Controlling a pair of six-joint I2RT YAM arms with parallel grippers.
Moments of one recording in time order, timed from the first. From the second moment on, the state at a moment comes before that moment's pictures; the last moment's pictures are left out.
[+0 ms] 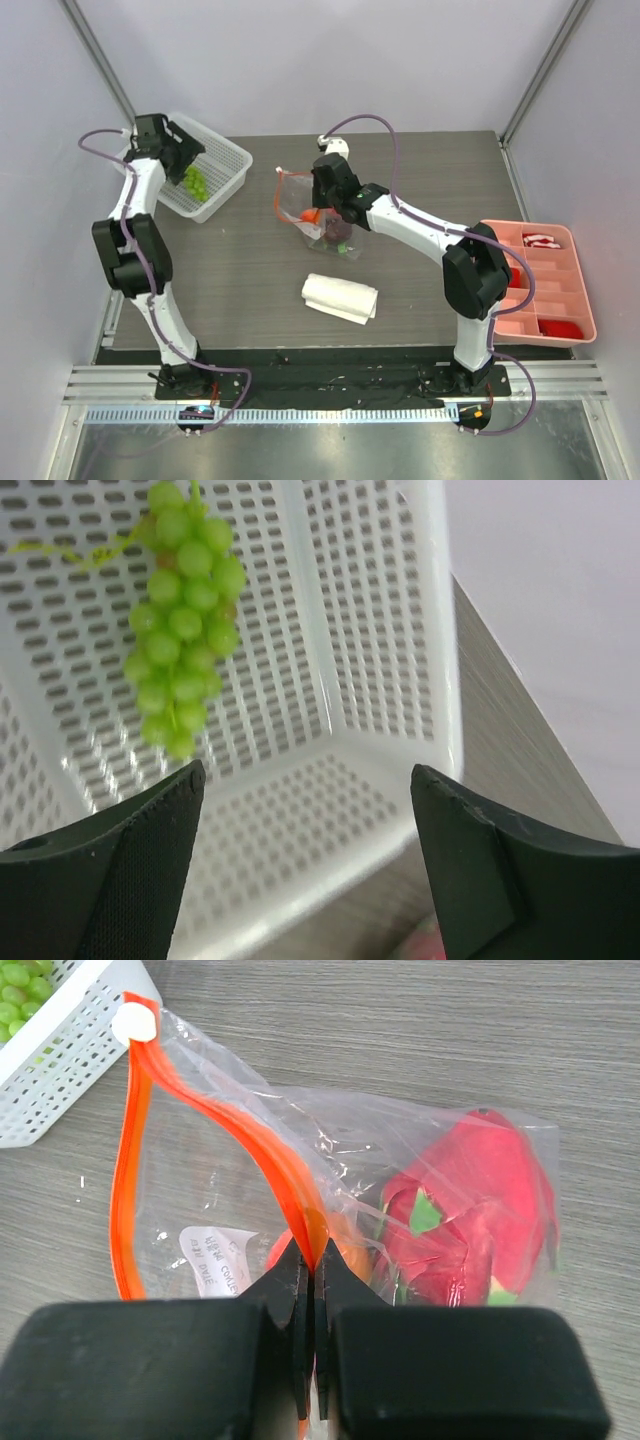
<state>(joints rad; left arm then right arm) 0.17 2.05 1.79 -0.45 0.08 -0.75 0.72 1.89 1.54 -0.22 0.29 0.45</state>
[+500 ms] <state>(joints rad) -0.20 1.44 1.12 -0.15 0.40 -0.82 0.72 1.89 1.54 -0.23 0.26 0.45</state>
